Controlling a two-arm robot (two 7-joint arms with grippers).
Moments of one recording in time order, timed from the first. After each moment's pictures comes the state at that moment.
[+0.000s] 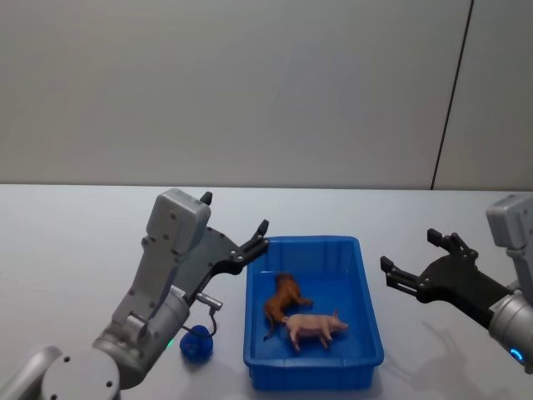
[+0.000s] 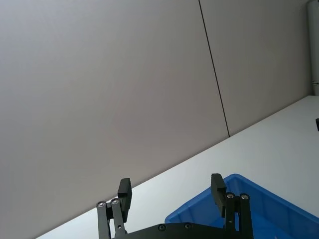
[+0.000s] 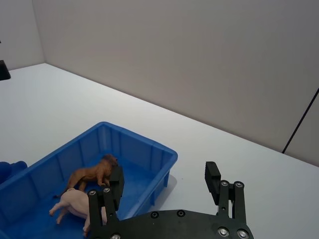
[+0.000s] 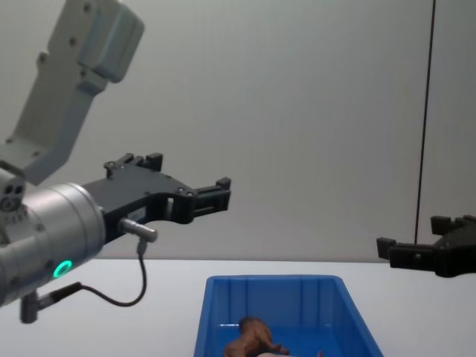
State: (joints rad) left arm -0.22 0.40 0.45 -1.65 -0.20 0.02 0.00; right arm 0.14 0.35 -0.23 -1.58 0.23 0.15 0.34
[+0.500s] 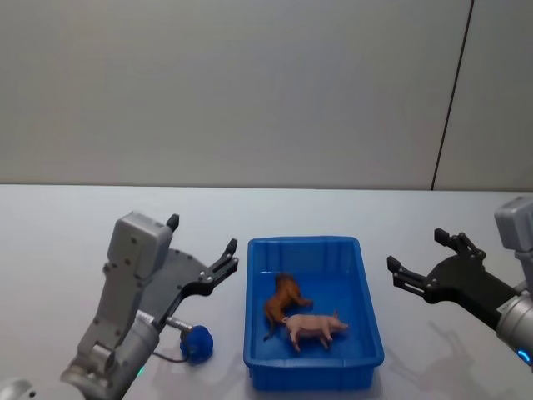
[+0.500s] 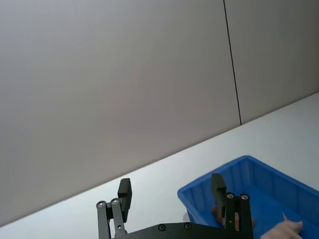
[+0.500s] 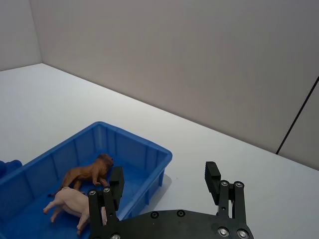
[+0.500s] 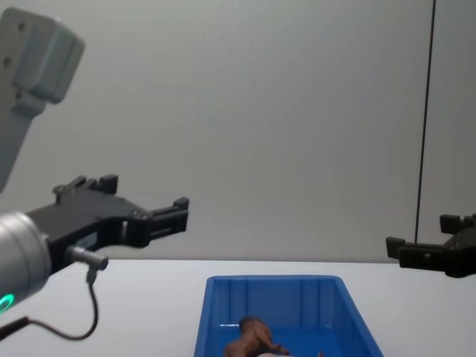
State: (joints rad) left arm -0.12 0.48 0.42 -1.71 -0.26 0.00 0.07; right arm 0.13 0.36 -0.22 -1.58 0.24 0.12 0.34
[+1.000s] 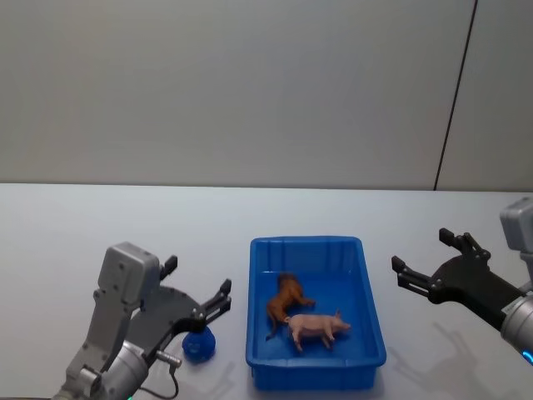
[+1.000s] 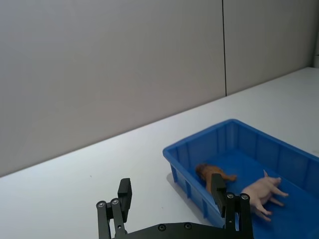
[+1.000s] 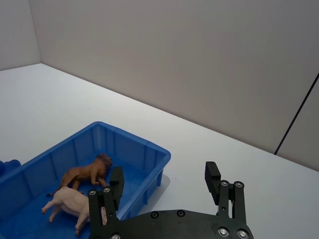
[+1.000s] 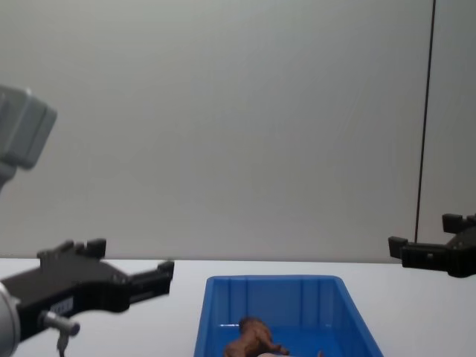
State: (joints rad) left arm -0.08 0.51 0.40 -1.66 -0.36 0.01 -0.01; right arm 0.13 0.37 -0.21 -1.58 0.24 0.12 0.34
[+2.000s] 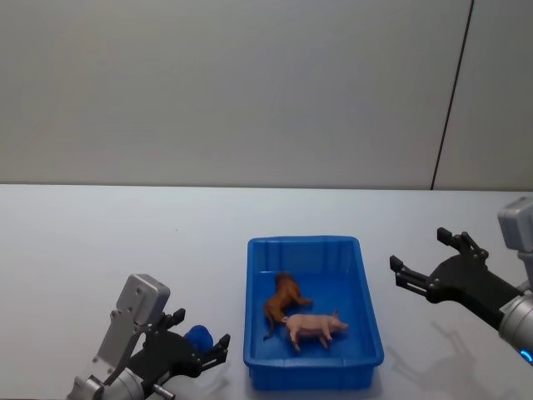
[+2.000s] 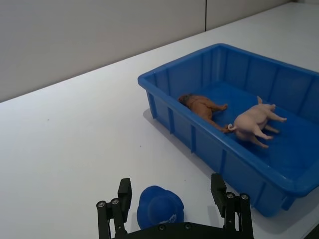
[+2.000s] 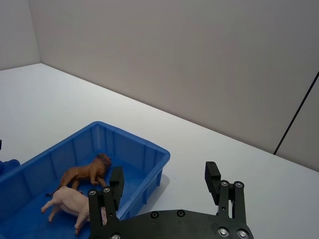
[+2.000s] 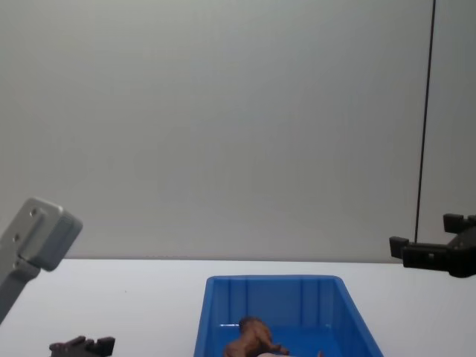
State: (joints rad) left arm -0.16 0.47 0.40 -1.41 -0.34 0.09 -0.24; right arm 0.13 0.37 -0.21 -1.58 0.24 0.11 0.34
